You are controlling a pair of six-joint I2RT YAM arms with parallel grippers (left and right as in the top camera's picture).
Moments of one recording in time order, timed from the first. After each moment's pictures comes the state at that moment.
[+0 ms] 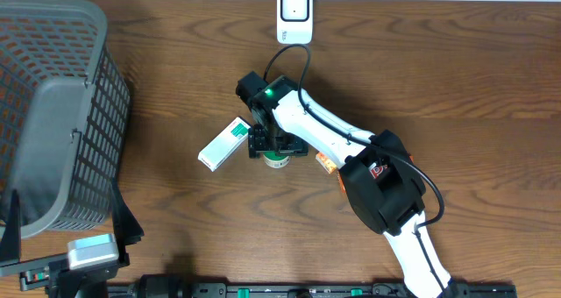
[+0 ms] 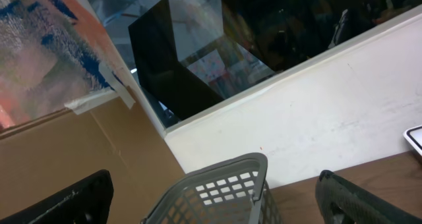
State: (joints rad) left arm 0.03 0.18 0.96 -0.52 -0.11 0.54; right arm 0.73 2.30 1.85 -1.15 -0.08 0.70
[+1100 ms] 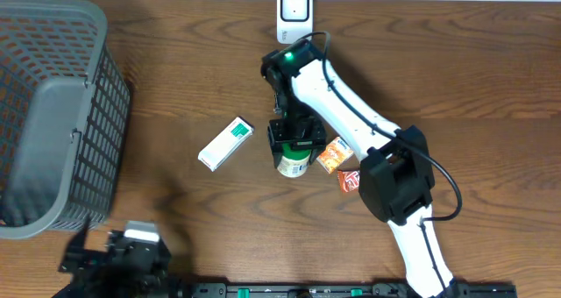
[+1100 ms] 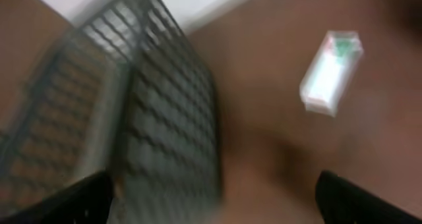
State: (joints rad) left arm 0.03 0.18 0.95 -1.25 -0.11 0.54; right arm 0.62 2.32 2.11 -1.70 -0.37 0.39
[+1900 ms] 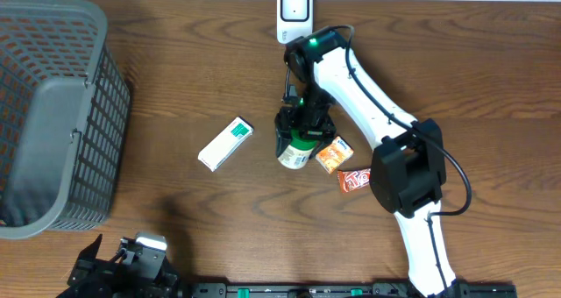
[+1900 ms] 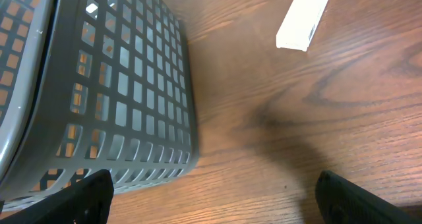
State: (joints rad) left arm 0.03 0.18 0.95 -1.42 -0.11 0.54; right arm 0.53 2.32 2.11 -1.70 -0.51 0.30
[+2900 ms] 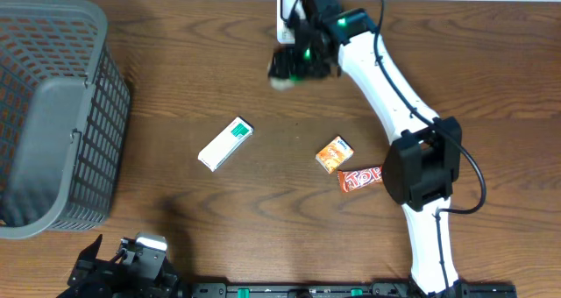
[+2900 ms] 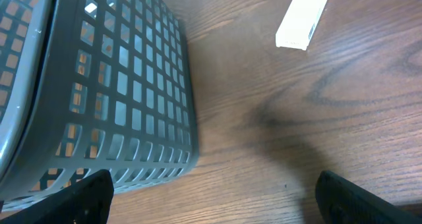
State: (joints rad) left arm 0.03 0.18 0.95 -1.42 -0.11 0.55; right arm 0.42 2.32 2.22 -0.99 -0.36 0.28
